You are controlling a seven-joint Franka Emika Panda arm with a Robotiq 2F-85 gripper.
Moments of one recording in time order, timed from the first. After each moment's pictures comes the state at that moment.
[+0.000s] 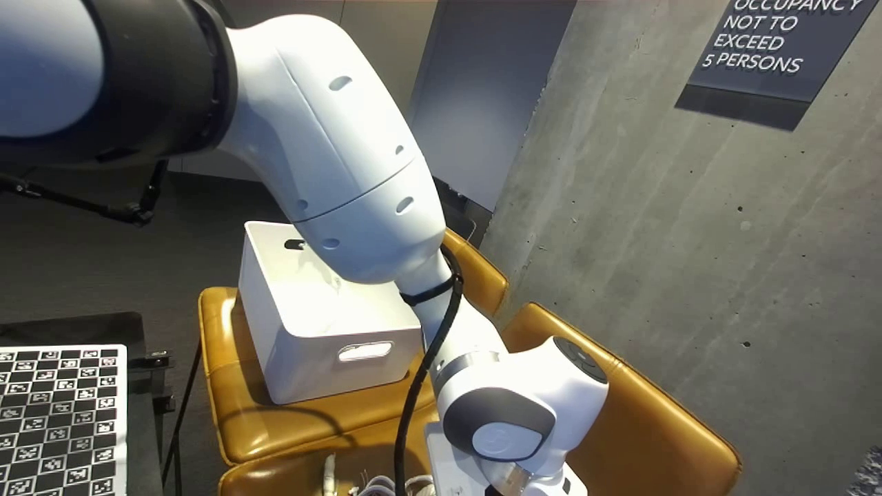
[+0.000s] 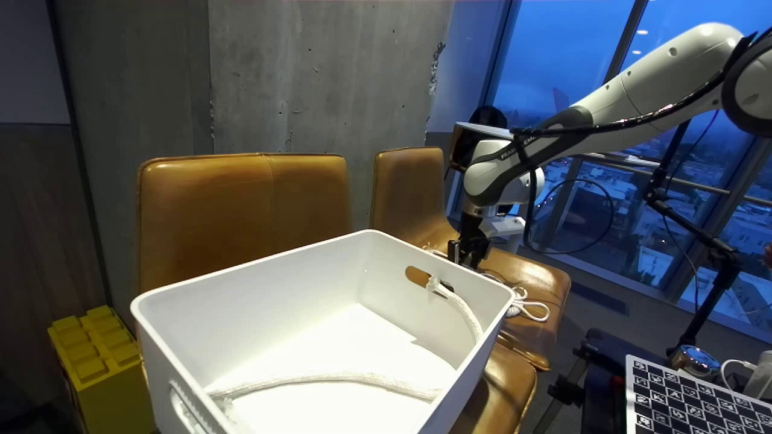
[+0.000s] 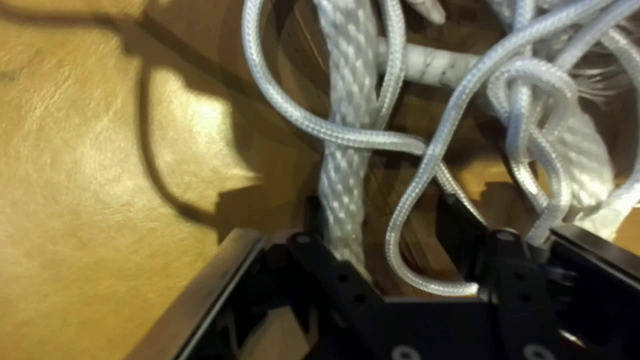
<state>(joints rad) -0.30 1.02 -0.14 -1.36 0.13 2.31 -0.05</state>
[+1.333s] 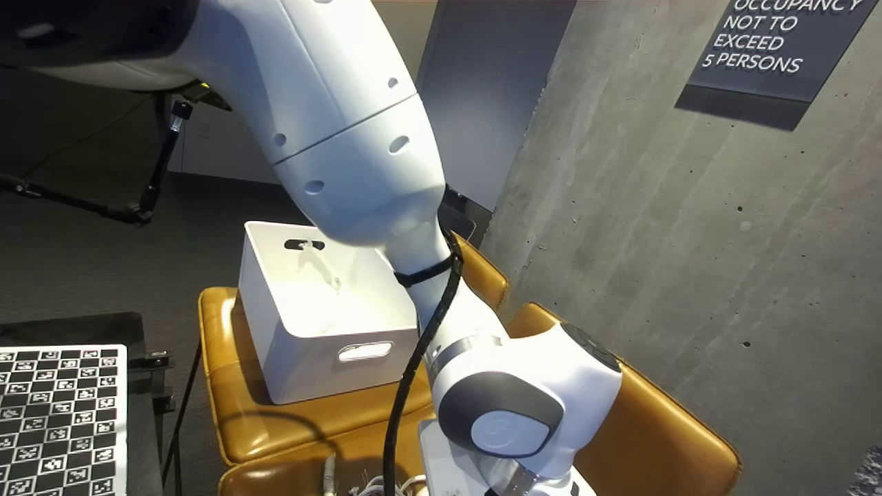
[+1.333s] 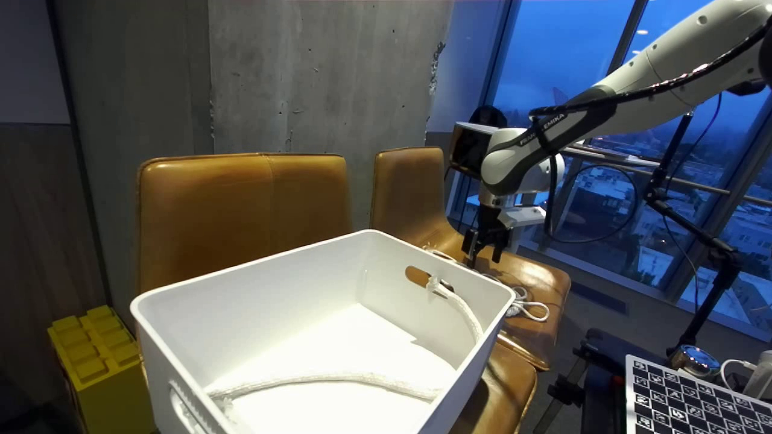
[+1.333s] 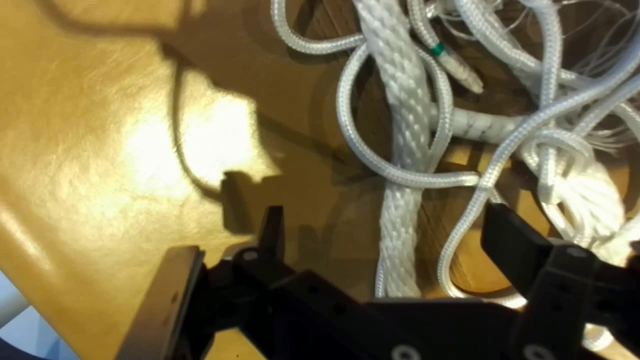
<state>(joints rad) -0.30 0.89 -0.17 -1.52 0.10 2.31 -0.05</state>
